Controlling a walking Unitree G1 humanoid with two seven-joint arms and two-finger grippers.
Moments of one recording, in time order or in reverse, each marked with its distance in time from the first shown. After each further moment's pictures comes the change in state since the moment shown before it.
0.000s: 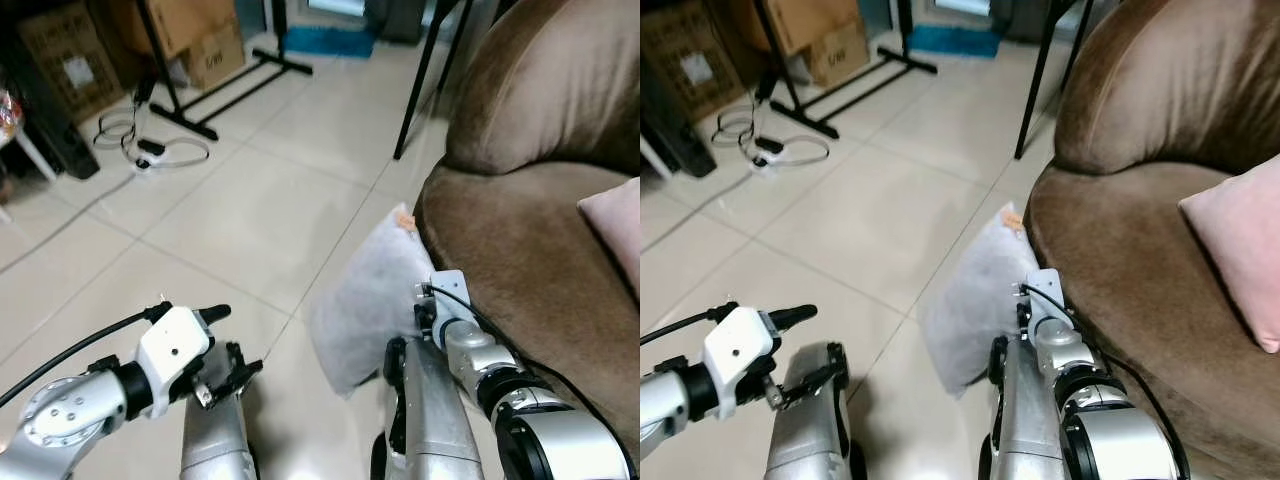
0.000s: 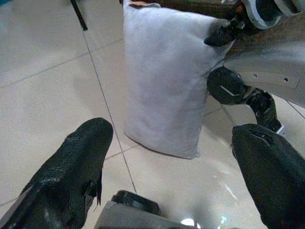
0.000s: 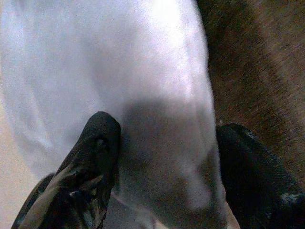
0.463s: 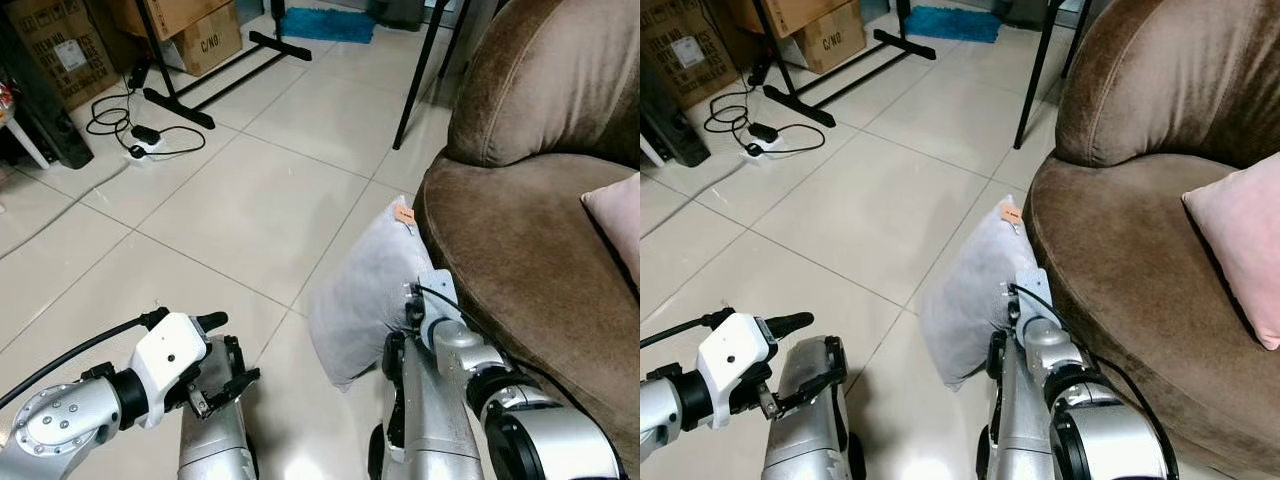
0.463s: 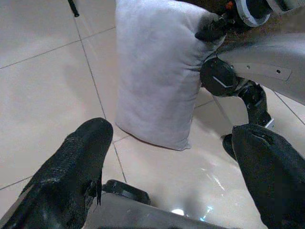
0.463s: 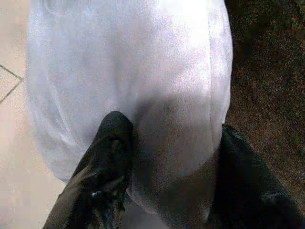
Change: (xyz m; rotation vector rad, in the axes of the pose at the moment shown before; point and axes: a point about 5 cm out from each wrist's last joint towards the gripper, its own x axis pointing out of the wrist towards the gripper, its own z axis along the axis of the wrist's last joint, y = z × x) left arm -0.004 -0.004 -0.002 -0.021 0.028 -0.009; right arm 0.000 0.013 0.007 0.028 -0.030 0.048
